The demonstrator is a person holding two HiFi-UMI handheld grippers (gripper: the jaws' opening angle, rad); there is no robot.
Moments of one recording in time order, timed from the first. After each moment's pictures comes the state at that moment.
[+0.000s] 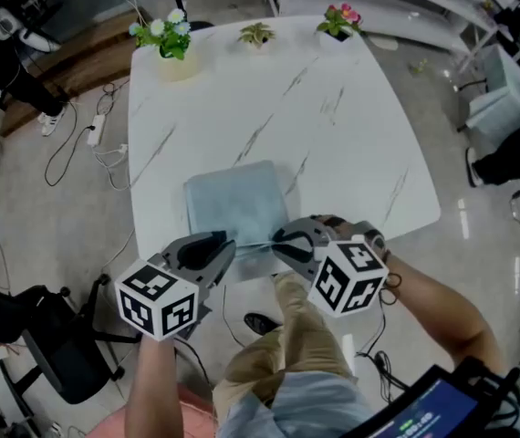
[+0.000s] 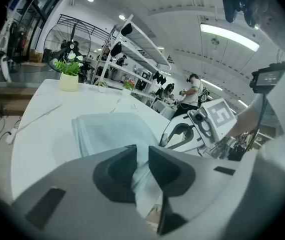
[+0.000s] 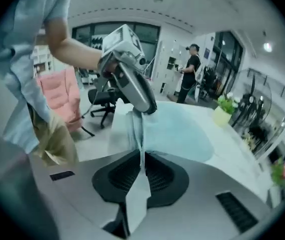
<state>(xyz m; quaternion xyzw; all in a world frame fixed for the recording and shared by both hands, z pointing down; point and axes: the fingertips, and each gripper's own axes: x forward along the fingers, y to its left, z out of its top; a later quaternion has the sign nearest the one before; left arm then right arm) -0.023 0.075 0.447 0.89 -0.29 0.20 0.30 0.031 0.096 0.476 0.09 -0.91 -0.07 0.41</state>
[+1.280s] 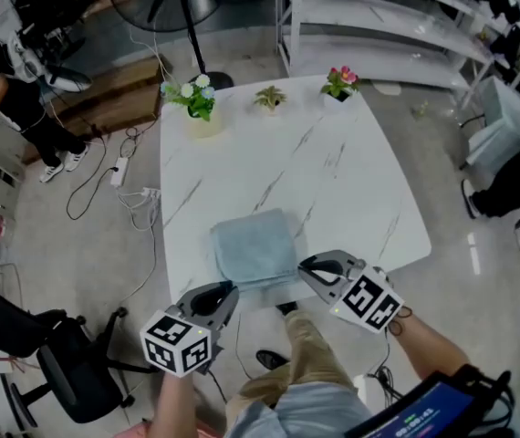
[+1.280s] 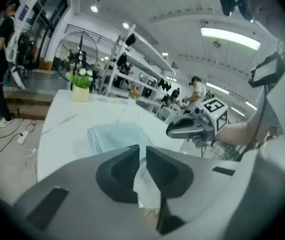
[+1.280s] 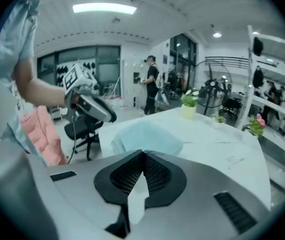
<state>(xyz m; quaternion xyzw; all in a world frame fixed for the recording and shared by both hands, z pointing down) -0.052 0.100 0.411 0.88 -0.34 0.17 0.28 0.066 0.079 0.421 0.25 -0.92 0.07 0.29</state>
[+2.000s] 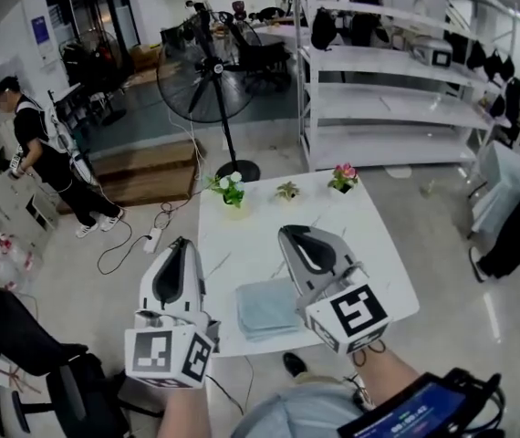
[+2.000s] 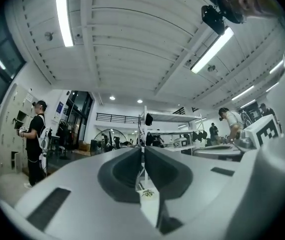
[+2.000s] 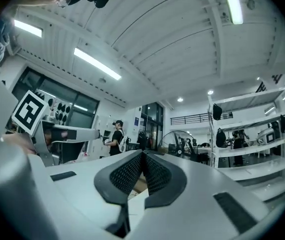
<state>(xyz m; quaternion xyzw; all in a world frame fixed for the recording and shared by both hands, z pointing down) -0.102 0.056 0.064 0.79 -0.61 -0.07 -0.04 0.036 0.031 0.092 0.43 -0.90 -0.08 -0.03</state>
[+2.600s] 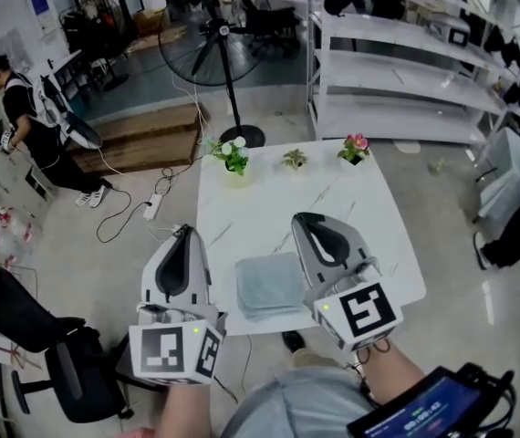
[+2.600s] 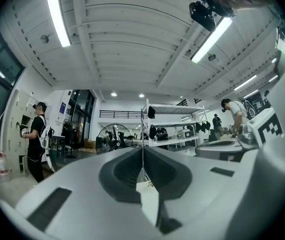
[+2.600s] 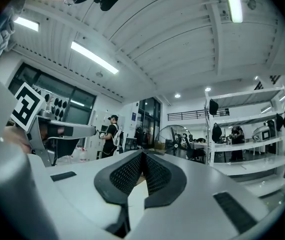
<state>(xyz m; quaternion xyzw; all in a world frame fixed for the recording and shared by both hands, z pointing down) -0.097 0.053 0.094 0.78 -0.63 -0.03 -0.04 0.046 0.024 0.123 0.45 -0.89 -0.07 -0.02</state>
